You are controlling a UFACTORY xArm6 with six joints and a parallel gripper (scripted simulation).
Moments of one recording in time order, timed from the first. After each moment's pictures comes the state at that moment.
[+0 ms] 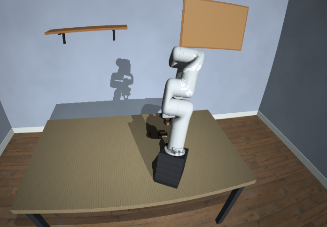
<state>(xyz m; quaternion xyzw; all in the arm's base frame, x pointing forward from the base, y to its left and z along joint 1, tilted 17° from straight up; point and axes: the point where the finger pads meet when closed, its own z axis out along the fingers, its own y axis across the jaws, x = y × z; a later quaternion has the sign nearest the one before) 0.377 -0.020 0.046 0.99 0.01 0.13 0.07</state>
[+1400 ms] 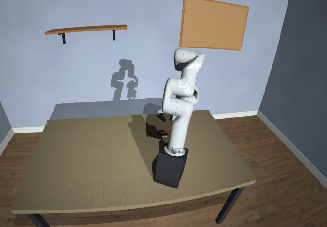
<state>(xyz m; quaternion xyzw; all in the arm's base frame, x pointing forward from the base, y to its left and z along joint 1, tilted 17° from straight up) 0.385 -0.101 0.023 0.99 0.01 0.13 0.06</state>
